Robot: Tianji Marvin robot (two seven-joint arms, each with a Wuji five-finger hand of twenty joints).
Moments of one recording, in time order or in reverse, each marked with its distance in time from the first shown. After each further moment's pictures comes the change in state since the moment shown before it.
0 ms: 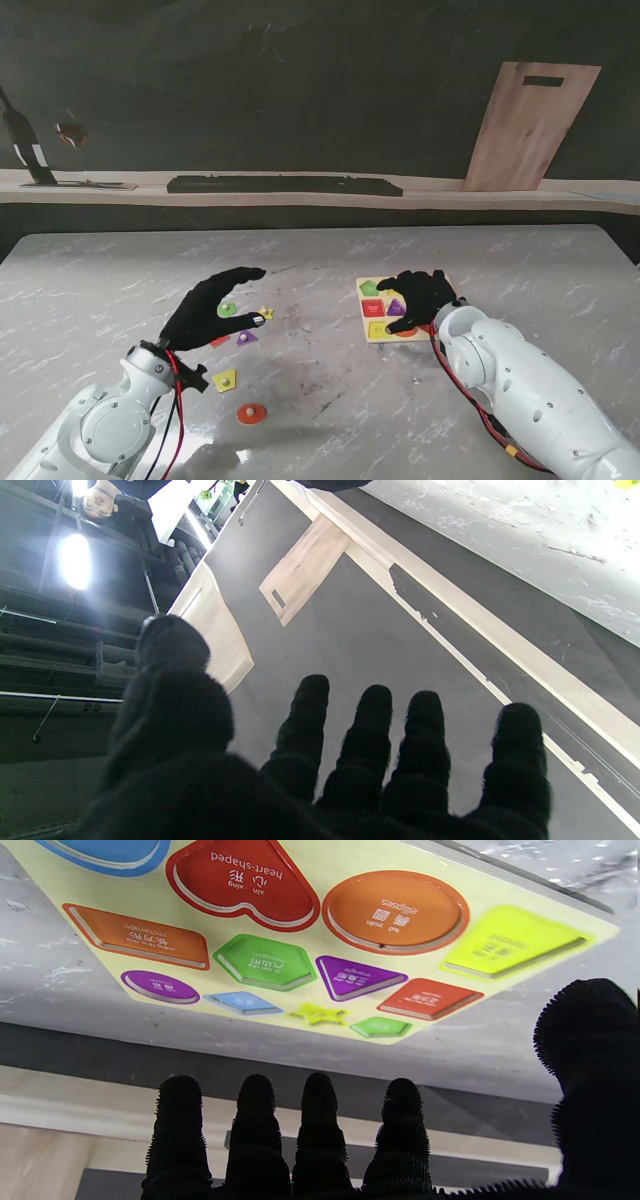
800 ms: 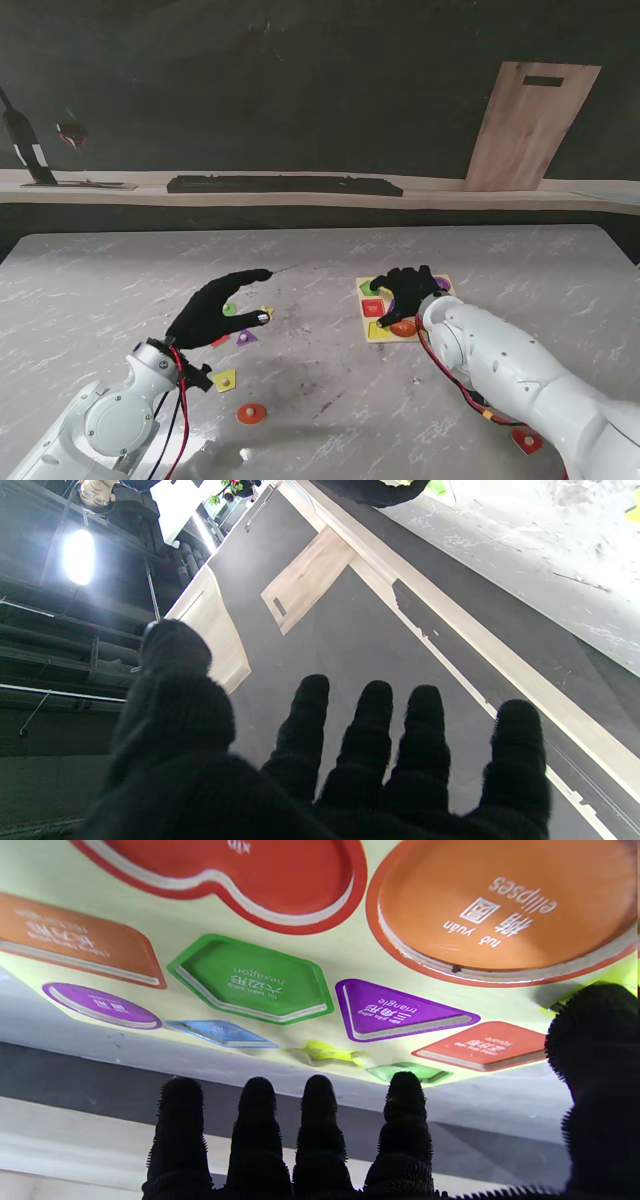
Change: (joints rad) left arm -0.021 0.003 0.020 0.006 -0.065 0.023 -0.059; right arm 0.340 -0.128 -0.472 0.500 0.274 -0.034 -0.217; left_hand 0.000 0.022 0.000 0.000 0.000 0.000 0.000 0.000 0.033 0.000 0.000 0.011 0.031 0.000 0.015 0.023 0.005 0.000 0.036 0.015; right_hand -0.021 0.000 0.003 -0.012 0.000 -0.021 0.121 0.128 0.000 0.013 -0.035 -0.011 -0.052 0.000 0.069 -0.006 -0.049 0.001 0.088 -0.066
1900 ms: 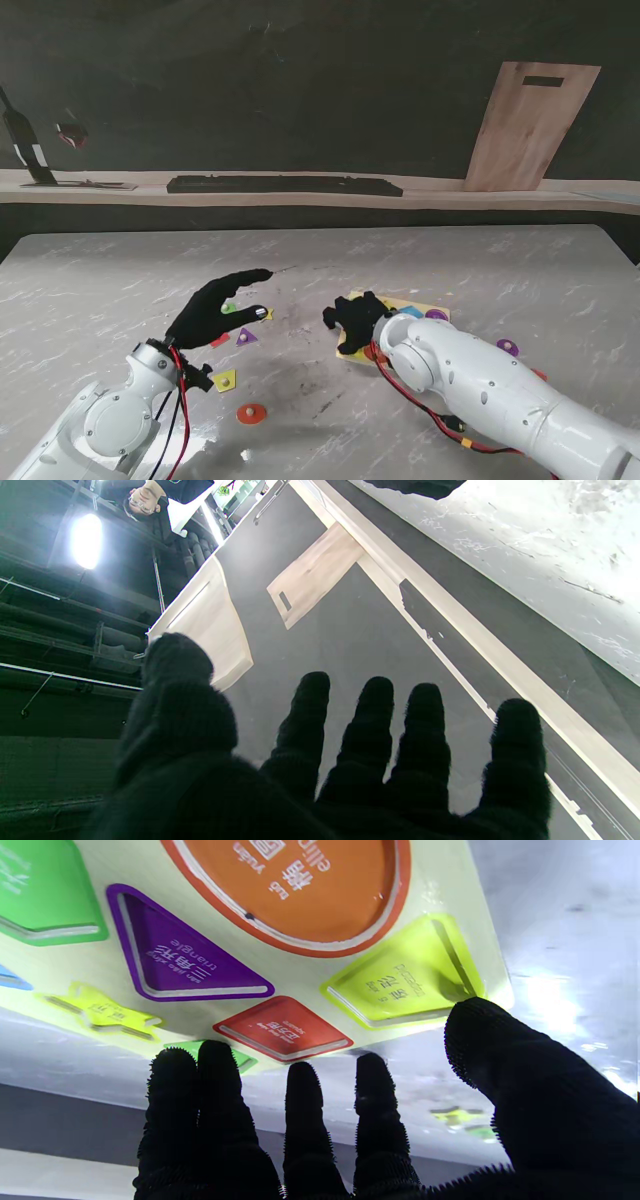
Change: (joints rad) left arm 0.004 0.000 0.000 -0.005 -0.056 -0.004 -0.015; right arm -0.100 0.072 -0.009 -0.421 -0.087 0.005 0.248; left_hand -0.001 0.072 -0.024 0.000 0.022 0.000 -0.001 0.000 0.030 0.004 0.001 0.011 0.010 0.001 0.006 0.002 0.000 0.000 0.018 0.000; right_hand 0.124 0.072 0.199 0.194 0.031 0.205 0.391 0.114 -0.011 0.116 0.405 0.134 0.189 0.261 0.271 0.207 0.132 0.056 0.282 0.115
